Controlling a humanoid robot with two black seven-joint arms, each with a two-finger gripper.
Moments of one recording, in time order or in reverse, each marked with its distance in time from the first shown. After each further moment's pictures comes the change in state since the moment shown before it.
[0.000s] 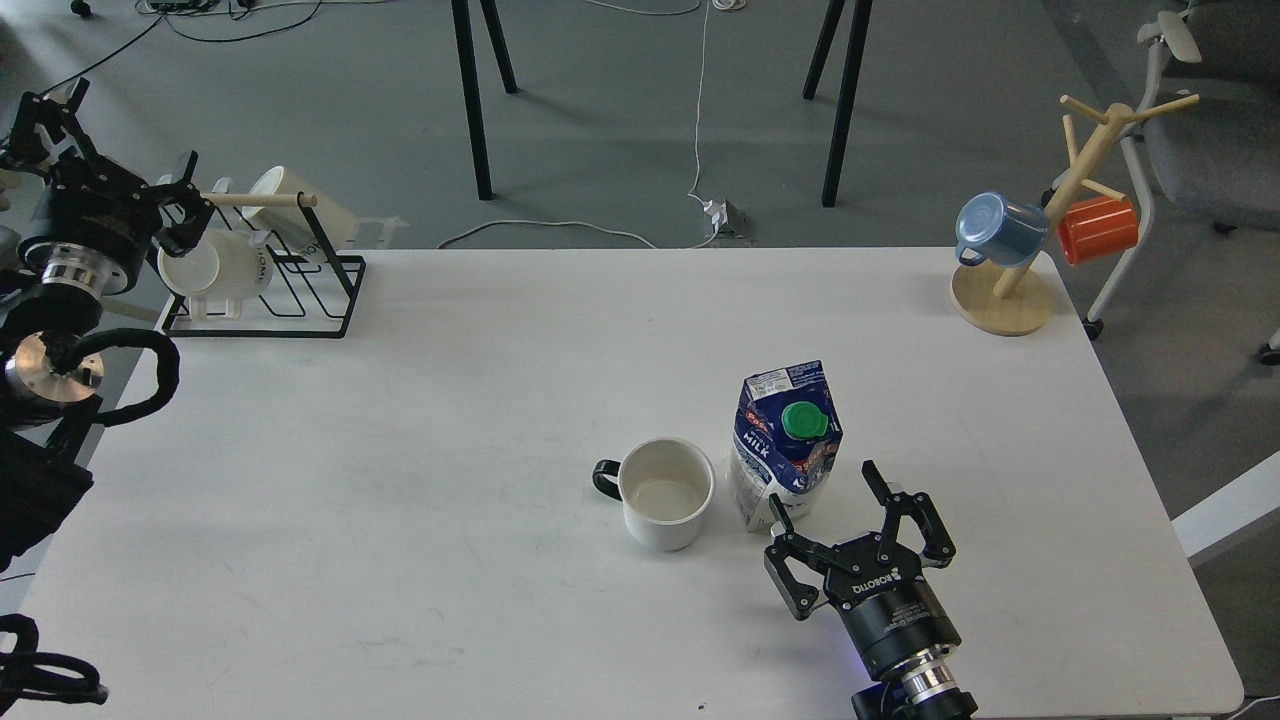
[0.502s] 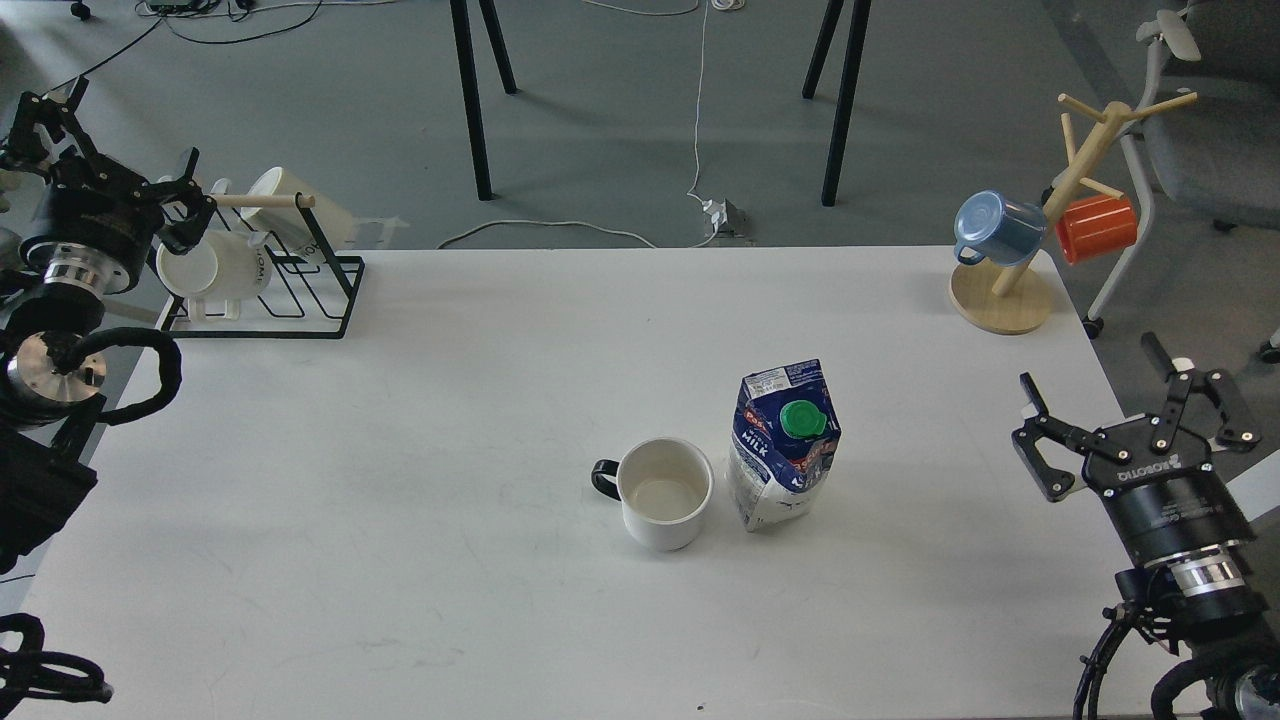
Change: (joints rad) left arm 0.001 -0.012 -0.017 0.000 -0.015 -0.009 0.000; right arm 0.114 -0.347 0.411 0.086 0.028 0.000 -0.005
